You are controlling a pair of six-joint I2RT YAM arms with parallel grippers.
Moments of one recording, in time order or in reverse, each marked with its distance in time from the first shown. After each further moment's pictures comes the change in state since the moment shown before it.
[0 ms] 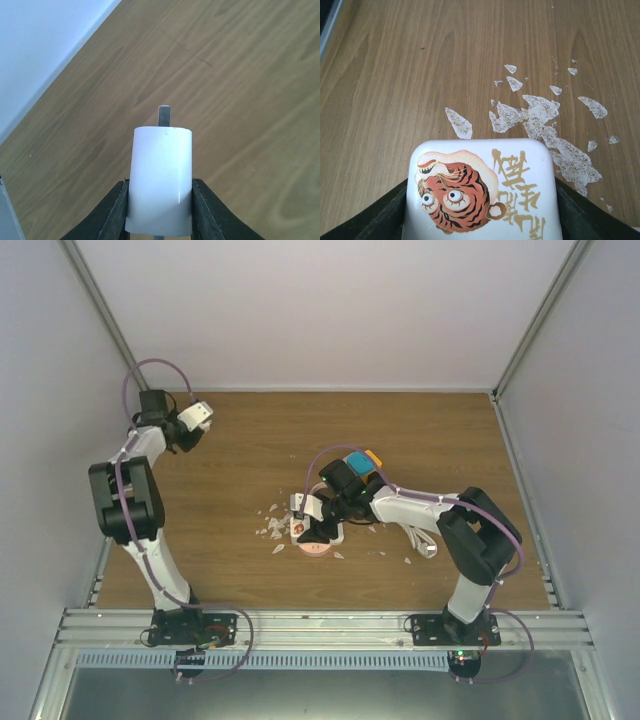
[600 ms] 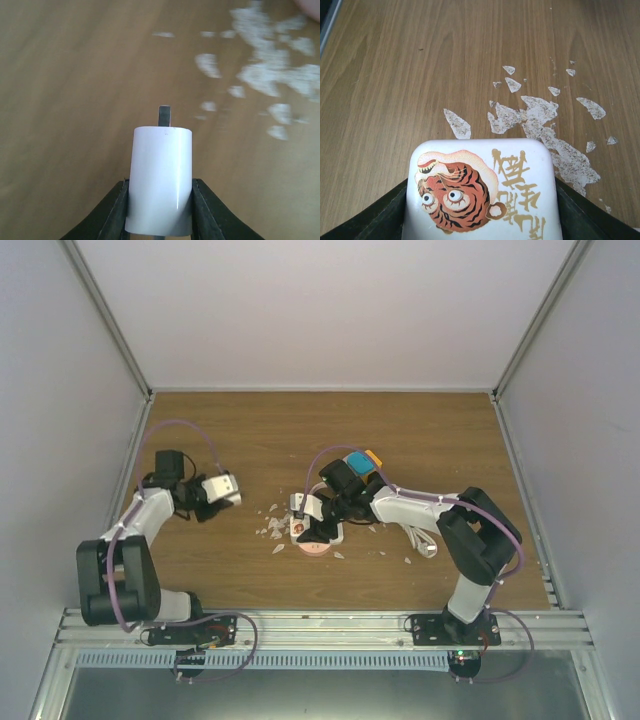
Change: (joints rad) left arm -0.104 -0.583 -0.675 -0.230 0.224 0.255; right arm 0.001 0.000 -0.004 0.012 0.003 0.004
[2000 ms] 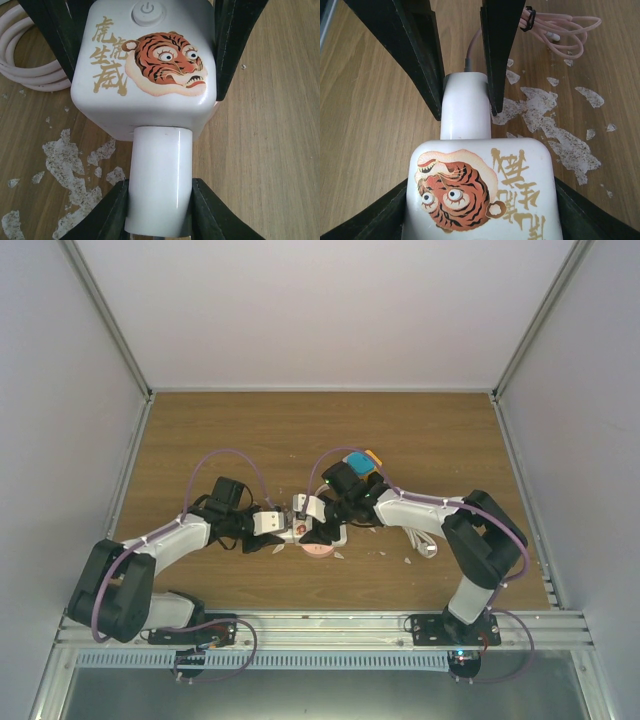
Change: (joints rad) left arm -0.460 -0.024 -0.180 0.262 0.107 -0.261; right arm 0.003 -0.035 -0.039 0.021 0.023 0.037
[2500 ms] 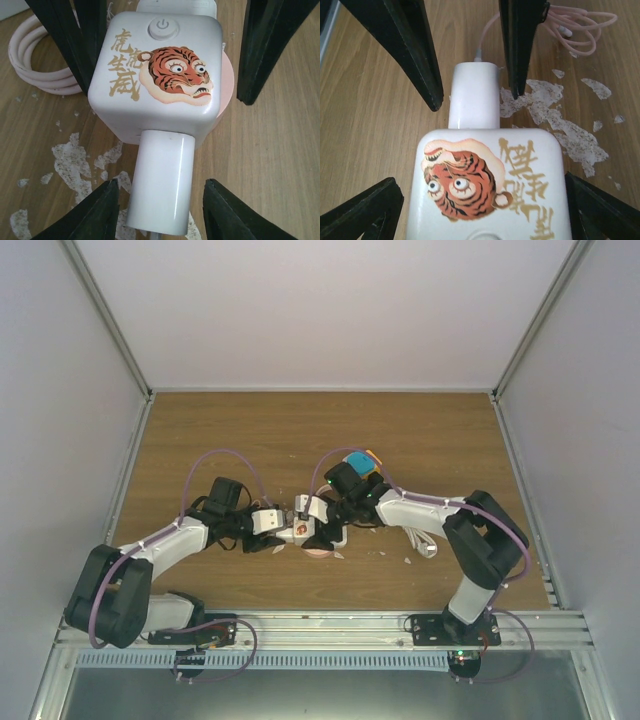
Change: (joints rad) left arm 0.005 -0.034 -0.019 0.032 0.013 -0.059; right arm -0.015 -0.013 -0.016 -0.013 -0.021 -0.005
